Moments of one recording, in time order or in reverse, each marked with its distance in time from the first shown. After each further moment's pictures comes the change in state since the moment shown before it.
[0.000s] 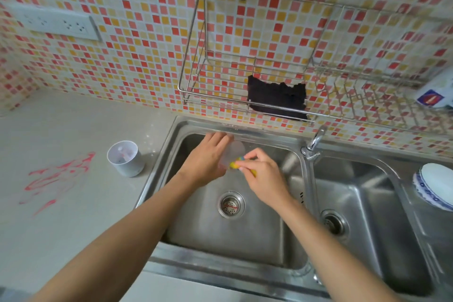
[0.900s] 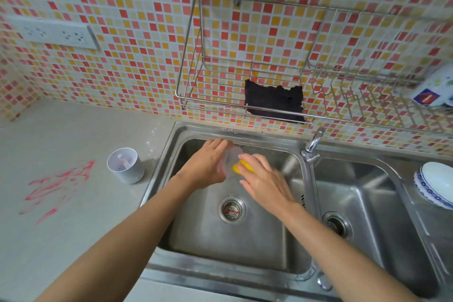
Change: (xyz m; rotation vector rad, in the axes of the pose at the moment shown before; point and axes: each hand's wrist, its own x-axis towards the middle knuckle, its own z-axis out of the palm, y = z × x) left_hand 0.005 -0.006 0.001 -0.147 -0.150 -0.020; right_hand -0.006 0.016 0.002 -0.453 0.043 -0.326
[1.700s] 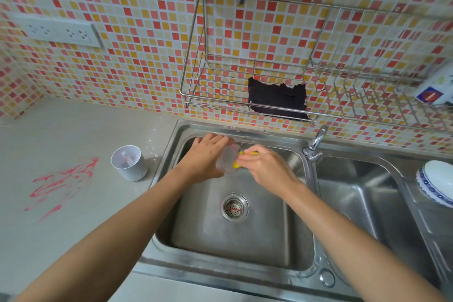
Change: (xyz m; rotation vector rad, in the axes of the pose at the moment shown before) left_hand -0.004 -0.006 -0.016 0.179 -0.041 -0.019; right_hand 0.028 0.008 -0.012 0.152 -0.044 -0.095
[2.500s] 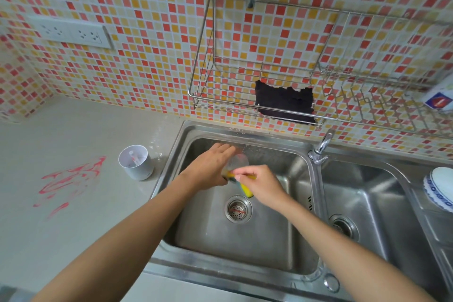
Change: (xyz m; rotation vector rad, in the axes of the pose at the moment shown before) left_hand -0.010 0.001 0.008 -0.105 -0.075 0.041; right_hand -0.003 -0.032 0.021 0.711 -0.102 0.587
